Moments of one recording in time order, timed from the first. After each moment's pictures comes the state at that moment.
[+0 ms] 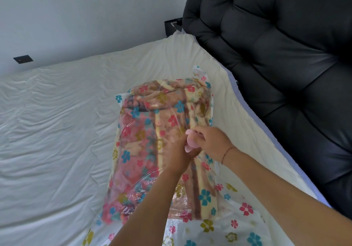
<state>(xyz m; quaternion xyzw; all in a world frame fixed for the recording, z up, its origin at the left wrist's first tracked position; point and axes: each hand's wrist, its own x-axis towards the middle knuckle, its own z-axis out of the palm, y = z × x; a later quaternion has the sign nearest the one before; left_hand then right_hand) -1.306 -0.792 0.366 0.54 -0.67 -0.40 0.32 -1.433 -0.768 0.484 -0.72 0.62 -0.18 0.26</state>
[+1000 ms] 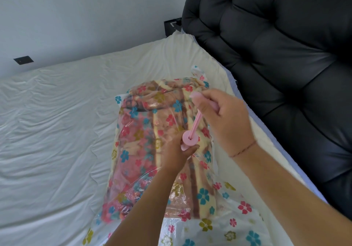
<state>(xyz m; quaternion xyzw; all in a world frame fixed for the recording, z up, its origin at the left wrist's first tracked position) -1.302 -0.790 0.370 0.55 -0.66 -0.39 0.33 -1.440 -0.766 0.536 -0.66 0.56 -0.47 0.16</state>
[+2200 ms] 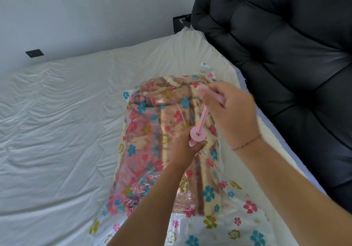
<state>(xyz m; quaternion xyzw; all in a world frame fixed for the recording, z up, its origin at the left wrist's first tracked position) -1.302 -0.788 0.379 0.55 -0.64 -0.41 0.34 -1.427 -0.775 0.542 -0.66 0.57 -0.48 0.11</state>
